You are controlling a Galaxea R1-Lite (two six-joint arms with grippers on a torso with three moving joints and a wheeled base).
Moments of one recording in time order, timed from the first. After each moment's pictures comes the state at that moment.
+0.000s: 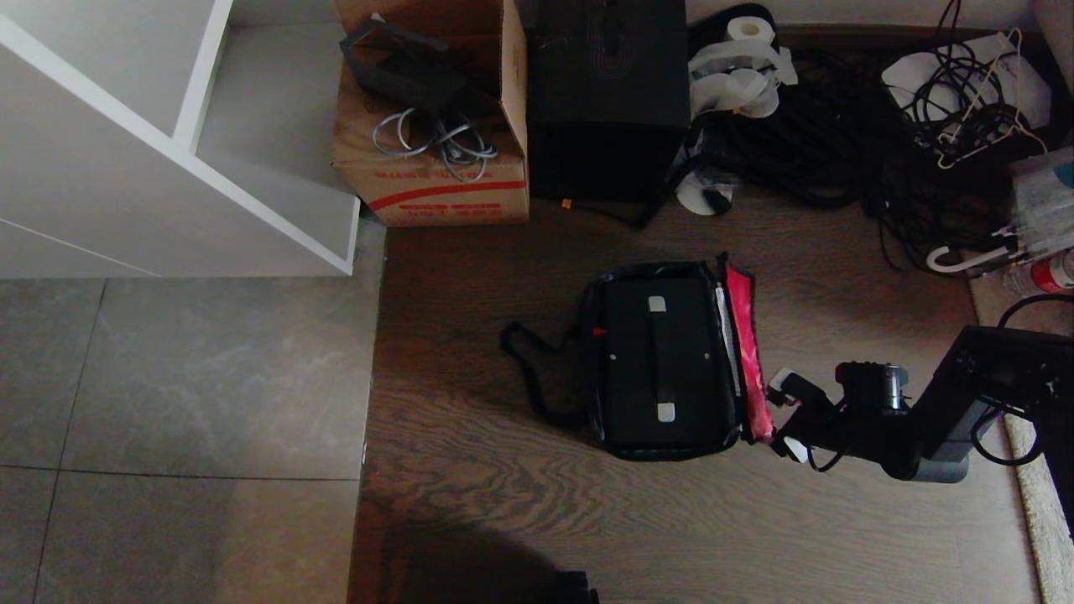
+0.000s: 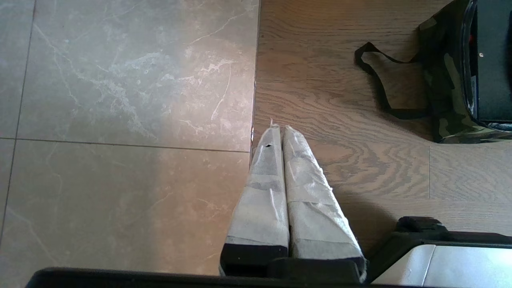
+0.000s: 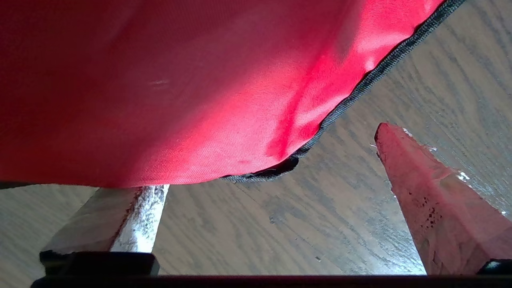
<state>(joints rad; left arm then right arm) 0.00 0.00 0.00 0.00 0.00 0.00 -0.15 2.55 -1.06 -0.85 0.35 -0.80</state>
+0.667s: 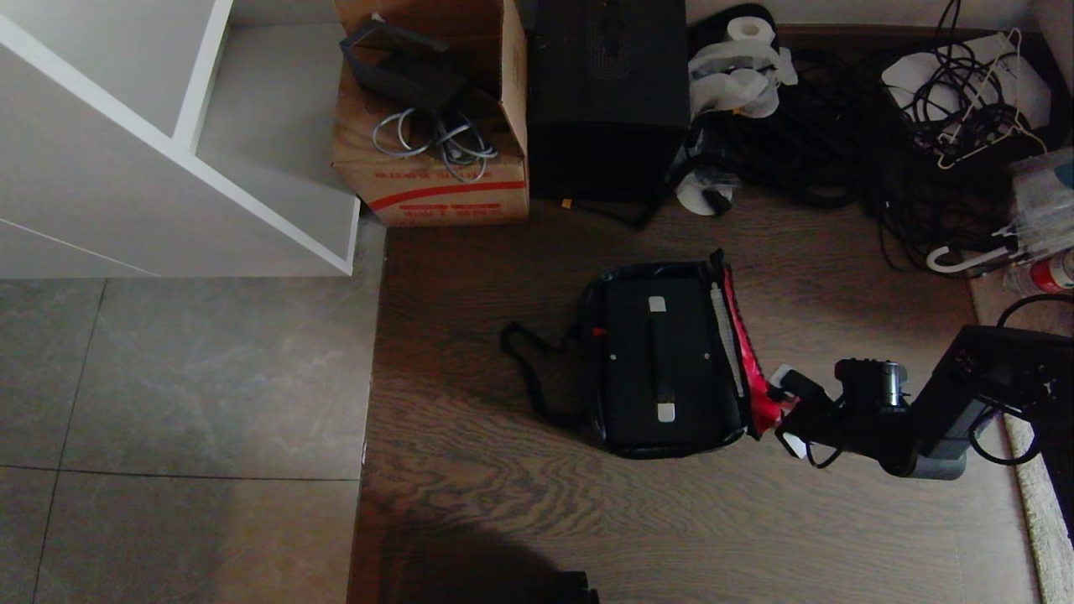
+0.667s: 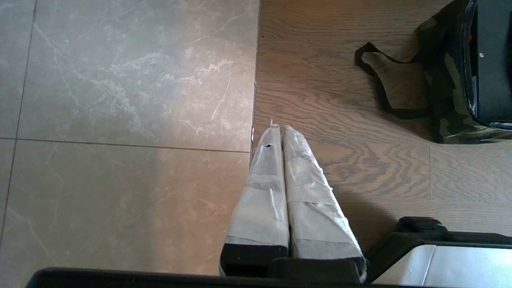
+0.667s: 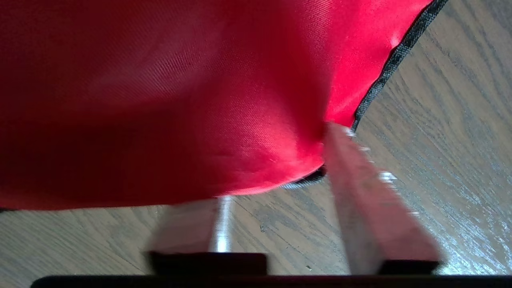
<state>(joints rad) 0.00 0.00 0.00 0.00 0.00 0.00 -0.16 2.56 -1.08 -0.86 0.35 -0.81</state>
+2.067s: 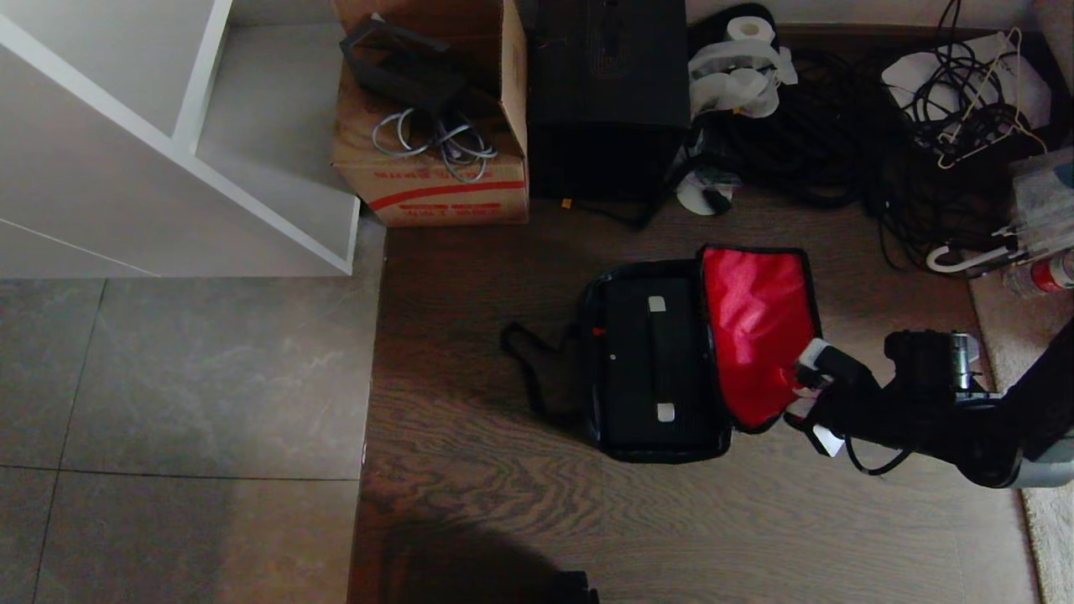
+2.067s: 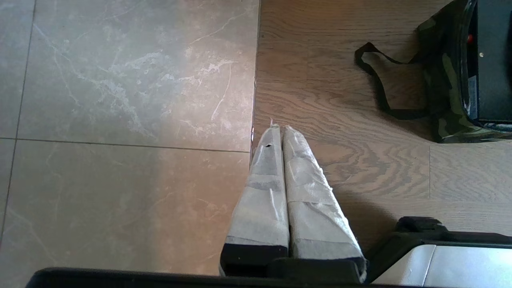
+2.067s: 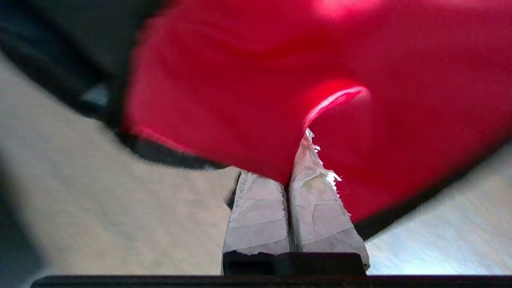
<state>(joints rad) 0.00 0.00 0.00 0.00 0.00 0.00 -0.06 2.10 -0.68 -0.84 0.42 -0.77</state>
